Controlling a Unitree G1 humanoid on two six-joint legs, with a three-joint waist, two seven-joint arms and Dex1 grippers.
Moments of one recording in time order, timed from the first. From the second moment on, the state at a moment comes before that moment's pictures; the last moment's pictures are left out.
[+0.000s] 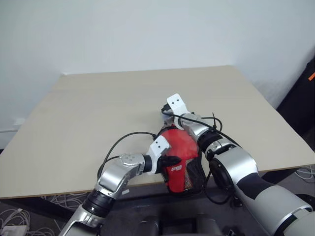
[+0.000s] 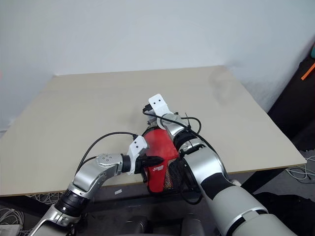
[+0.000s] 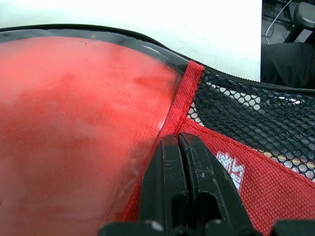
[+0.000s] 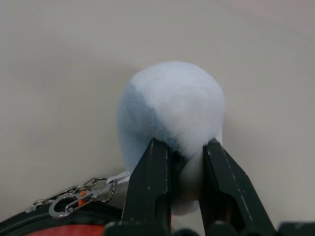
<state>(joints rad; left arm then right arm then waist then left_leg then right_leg) -0.29 0.40 -0.36 -0.11 -0.32 0.65 -0.74 -1.19 0.08 0.08 1.31 -0.10 0.21 0.15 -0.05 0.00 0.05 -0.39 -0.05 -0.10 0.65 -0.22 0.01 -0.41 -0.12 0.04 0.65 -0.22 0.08</state>
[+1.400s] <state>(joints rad) -0.30 0.34 -0.37 -0.08 -0.30 0.65 -0.75 -0.57 -0.47 0.14 0.18 -0.12 0.72 0.53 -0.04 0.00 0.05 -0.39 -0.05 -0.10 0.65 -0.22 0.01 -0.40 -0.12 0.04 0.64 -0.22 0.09</state>
